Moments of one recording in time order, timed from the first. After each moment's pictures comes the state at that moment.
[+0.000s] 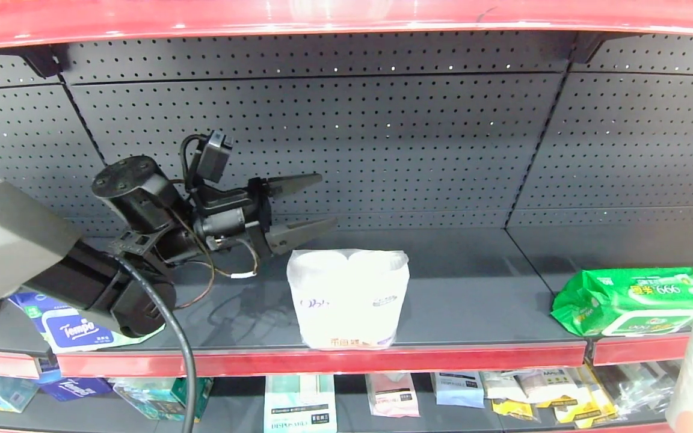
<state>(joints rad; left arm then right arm) -0.33 2.02 -0.86 -1.51 -0.98 -0.26 0.11 0.25 -0.19 -0.08 -0.14 -0.23</state>
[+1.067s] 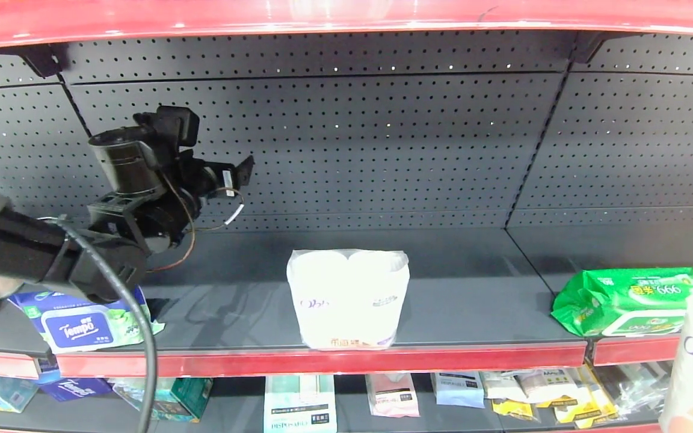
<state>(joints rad) -0.27 1.90 -0.95 -0.98 0.21 0.09 0.12 0.27 -0.18 -0.09 -0.15 -0.22</state>
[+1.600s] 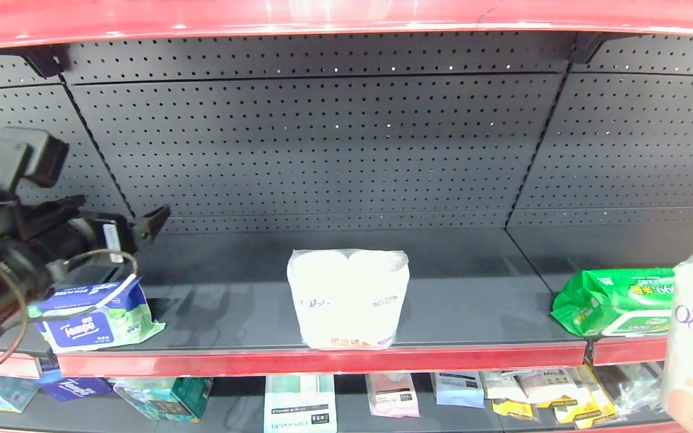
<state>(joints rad) -0.22 1.31 -0.57 -0.58 0.27 0.09 0.11 0.47 -0.30 -0.10 -0.14 -0.22</state>
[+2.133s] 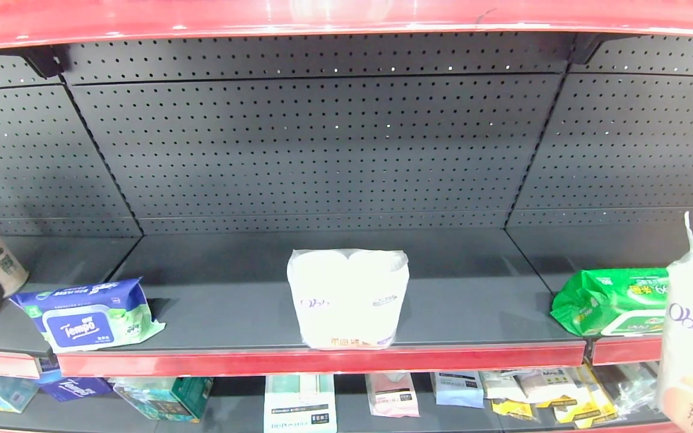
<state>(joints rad) -0.11 0.77 -0.46 -0.11 0.45 -0.03 0.11 0.49 -0.31 -0.09 -0.15 -0.20</state>
